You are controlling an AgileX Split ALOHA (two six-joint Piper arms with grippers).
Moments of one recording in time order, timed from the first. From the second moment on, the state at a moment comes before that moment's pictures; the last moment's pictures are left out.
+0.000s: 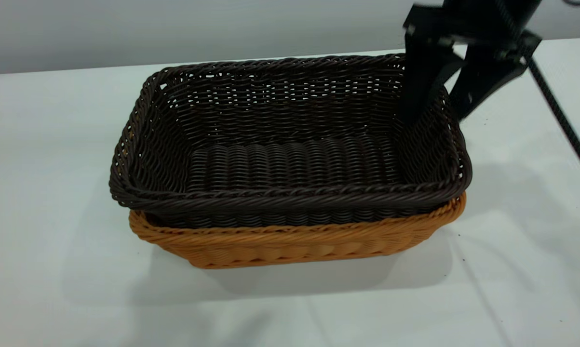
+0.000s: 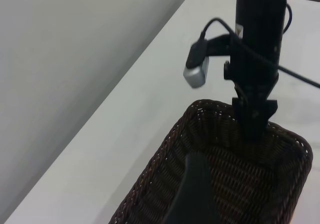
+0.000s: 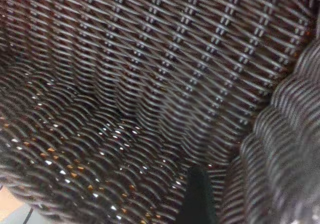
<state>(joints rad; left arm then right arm) -0.78 1.07 -1.13 0.01 0.64 0.36 0.24 1.98 -1.38 0.45 1.04 -0.40</state>
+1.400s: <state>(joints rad) -0.78 0.88 -1.11 0.09 0.76 0.12 0.24 1.12 -1.43 0.44 0.97 -0.29</state>
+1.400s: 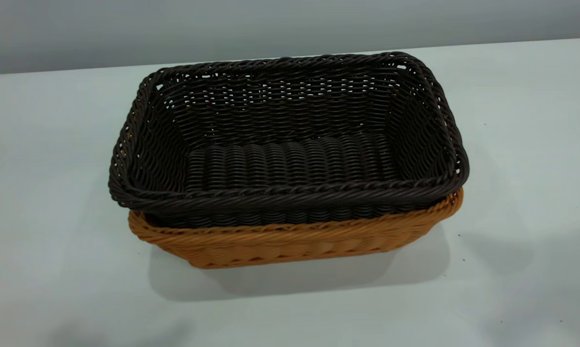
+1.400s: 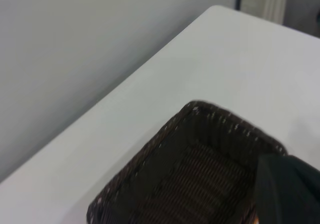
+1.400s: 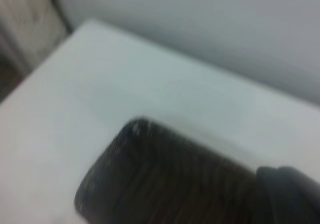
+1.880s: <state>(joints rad) -0.78 0.72 -0.95 0.21 0.80 -0.01 0.24 0.62 -1.14 0.26 0.85 -0.35</state>
